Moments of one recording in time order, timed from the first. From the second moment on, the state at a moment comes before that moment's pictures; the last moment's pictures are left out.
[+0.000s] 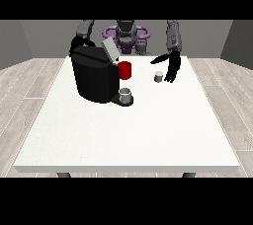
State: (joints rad) left arm -0.44 0.28 0.05 -0.90 -0.30 -0.06 -0.08; right arm -0.20 -0.04 -0.05 -1.40 0.02 -0.15 -0.02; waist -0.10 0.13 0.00
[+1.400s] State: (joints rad) left arm -0.56 0.31 0.00 -0.62 -0.63 0.20 -0.19; right arm -0.20 -0.02 -0.04 -1.37 -0.01 -0.16 -0.06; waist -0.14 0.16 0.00
